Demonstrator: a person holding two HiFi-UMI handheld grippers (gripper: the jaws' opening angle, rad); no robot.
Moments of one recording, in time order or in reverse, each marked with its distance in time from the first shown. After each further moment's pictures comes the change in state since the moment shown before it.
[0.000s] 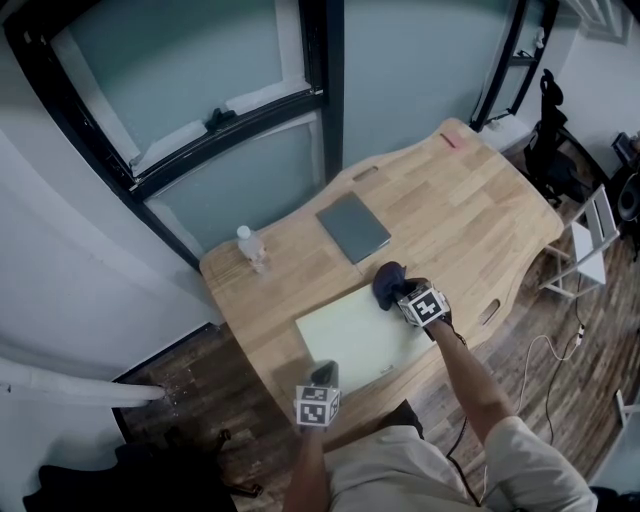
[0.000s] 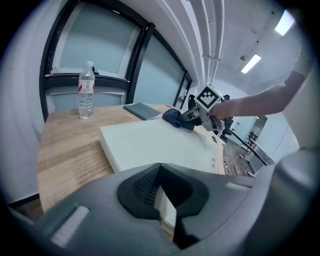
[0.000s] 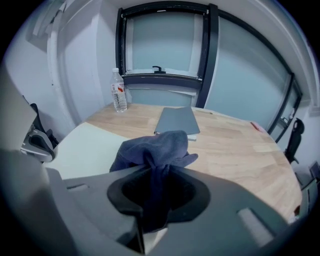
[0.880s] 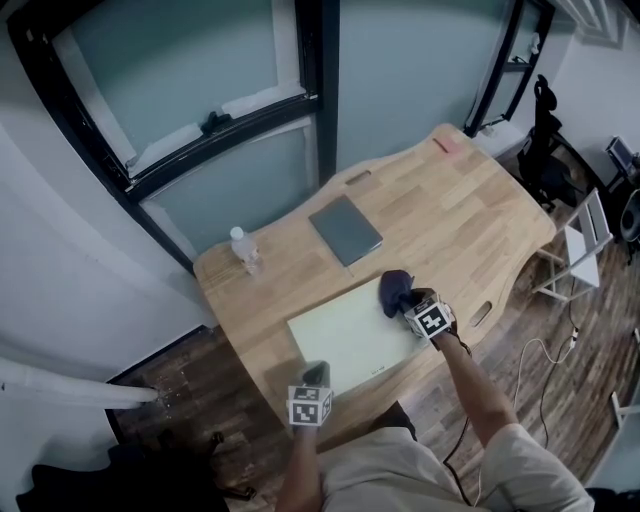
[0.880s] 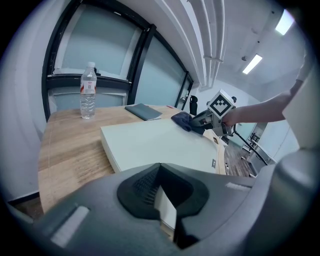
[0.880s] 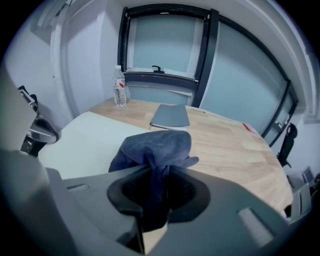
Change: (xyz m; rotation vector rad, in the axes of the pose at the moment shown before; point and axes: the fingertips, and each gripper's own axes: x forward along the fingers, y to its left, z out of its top) left arm -0.001 0.001 0.000 -0.007 -0.009 0.017; right arm -0.030 -0.011 -0.037 -0.028 0.009 -0.047
